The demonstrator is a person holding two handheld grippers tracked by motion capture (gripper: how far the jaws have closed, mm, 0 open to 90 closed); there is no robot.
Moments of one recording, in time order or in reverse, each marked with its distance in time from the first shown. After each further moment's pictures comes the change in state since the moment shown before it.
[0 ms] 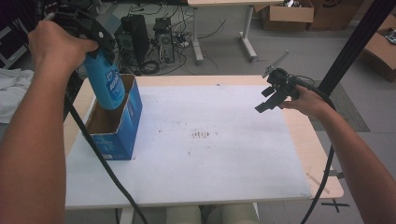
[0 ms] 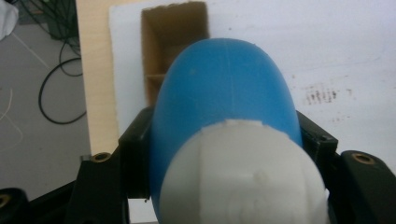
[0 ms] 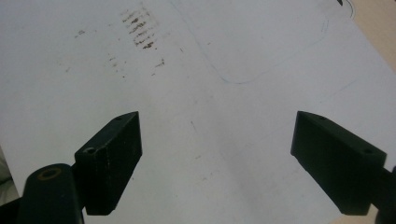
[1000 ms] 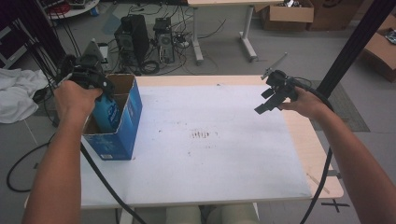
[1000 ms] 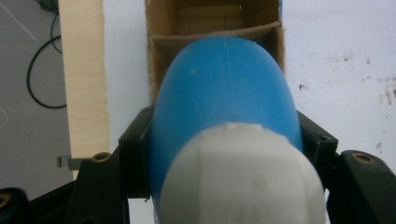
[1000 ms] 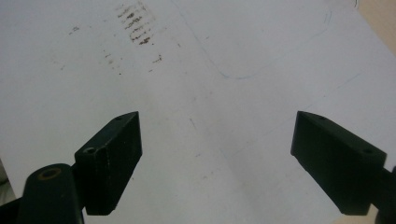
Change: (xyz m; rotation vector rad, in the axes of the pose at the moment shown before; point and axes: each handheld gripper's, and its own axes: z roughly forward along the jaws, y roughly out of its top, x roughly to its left) left arm 0.031 -0.034 0.139 0.054 0.008 -0.031; right arm -0.002 -0.003 0.007 0.016 0.000 0.022
